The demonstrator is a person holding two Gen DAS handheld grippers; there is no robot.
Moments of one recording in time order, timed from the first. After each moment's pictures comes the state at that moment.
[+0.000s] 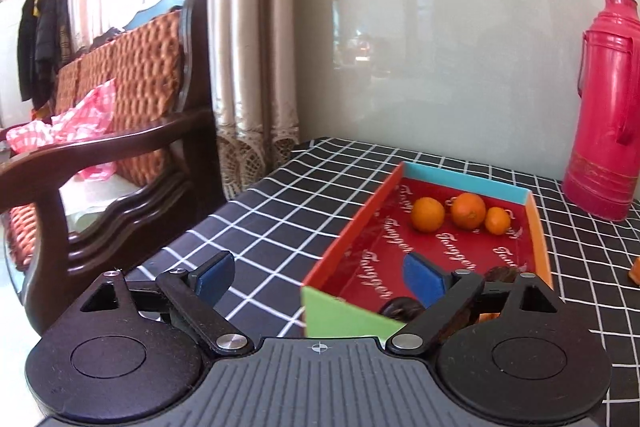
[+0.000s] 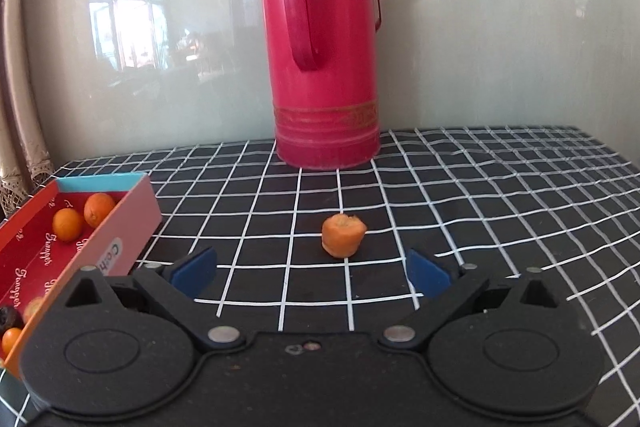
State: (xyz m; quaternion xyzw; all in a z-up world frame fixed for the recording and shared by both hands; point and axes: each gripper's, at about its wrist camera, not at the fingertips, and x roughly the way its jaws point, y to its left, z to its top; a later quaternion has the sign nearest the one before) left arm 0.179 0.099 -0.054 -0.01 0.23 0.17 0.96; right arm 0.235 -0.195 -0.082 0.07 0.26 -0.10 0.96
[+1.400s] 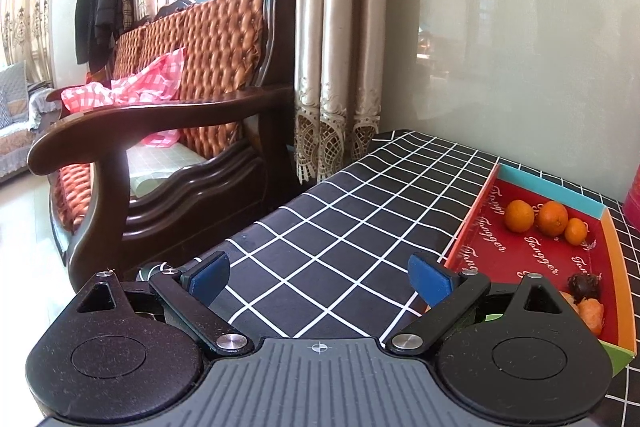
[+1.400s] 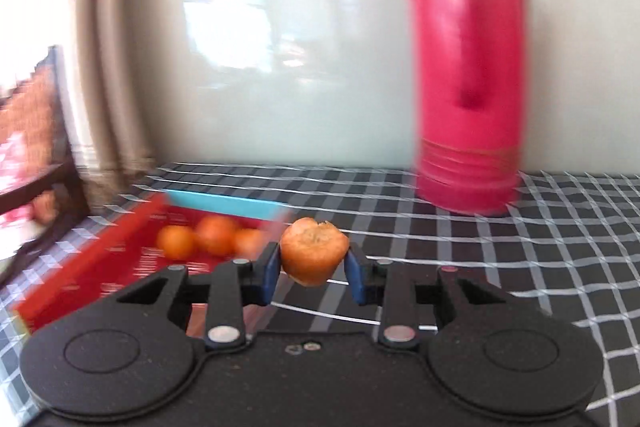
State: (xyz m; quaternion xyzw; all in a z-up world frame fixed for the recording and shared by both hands) left arm 0.158 0.161 -0.064 -0.05 0.23 0.24 0.94; right arm 0.253 -0.125 -0.059 0.03 0.21 0.10 0.97
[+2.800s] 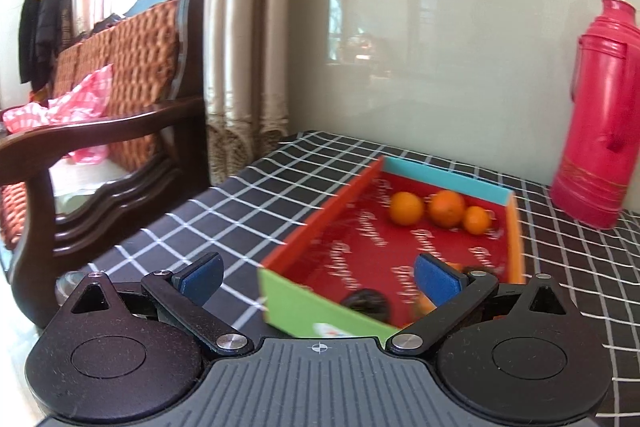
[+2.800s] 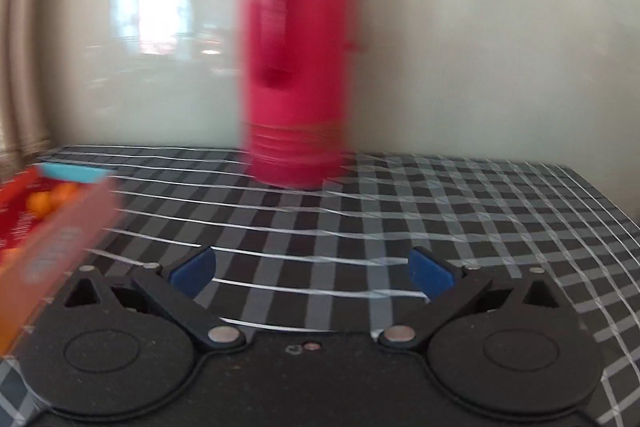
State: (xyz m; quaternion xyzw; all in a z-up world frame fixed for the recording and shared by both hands) left arm 0.184 0.068 -0.058 -0.04 0.23 0.15 0.96; right arm 0.213 -0.291 -0.080 0.03 0.25 -0.11 0.96
